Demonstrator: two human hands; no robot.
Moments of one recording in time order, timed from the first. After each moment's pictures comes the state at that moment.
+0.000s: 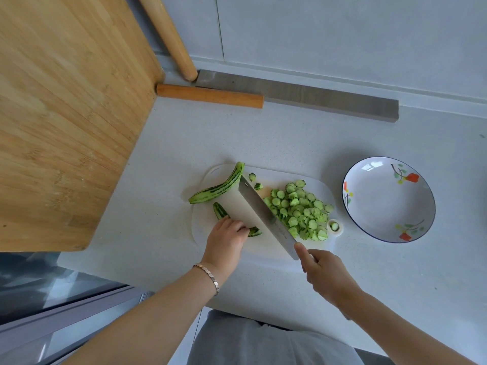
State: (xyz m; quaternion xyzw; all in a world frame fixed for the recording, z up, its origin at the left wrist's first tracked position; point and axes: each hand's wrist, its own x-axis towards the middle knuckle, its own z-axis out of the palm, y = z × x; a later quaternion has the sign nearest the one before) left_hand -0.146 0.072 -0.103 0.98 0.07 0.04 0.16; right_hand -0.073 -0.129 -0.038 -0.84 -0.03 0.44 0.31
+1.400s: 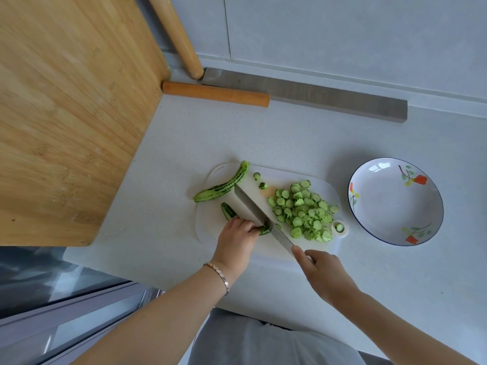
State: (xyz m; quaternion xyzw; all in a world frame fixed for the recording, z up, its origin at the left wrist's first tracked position) left_hand -0.140 0.060 -0.097 0.98 0.06 0.03 0.18; right_hand -0.074 -0.123 -0.043 -0.86 -0.08 0.43 0.26
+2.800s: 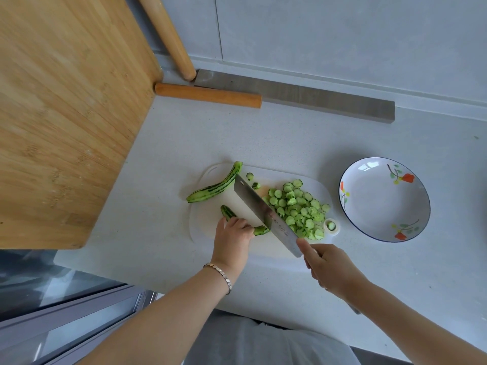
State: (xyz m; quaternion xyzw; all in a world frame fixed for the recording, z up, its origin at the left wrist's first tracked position) left_hand -0.135 0.051 -0.101 0.98 0.13 0.01 0.18; right_hand -0.059 -0.135 -0.027 -0.84 -0.04 0.45 0.30
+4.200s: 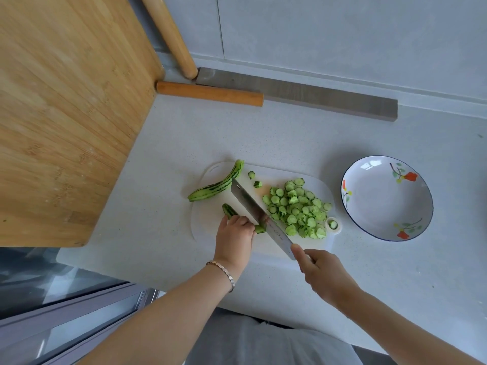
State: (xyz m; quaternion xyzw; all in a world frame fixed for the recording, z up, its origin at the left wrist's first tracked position) left_hand -0.132 0.049 -0.097 0.97 0.14 -0.01 0.19; right_hand -0.076 -0.132 -0.034 -0.84 -0.06 0.44 0.30
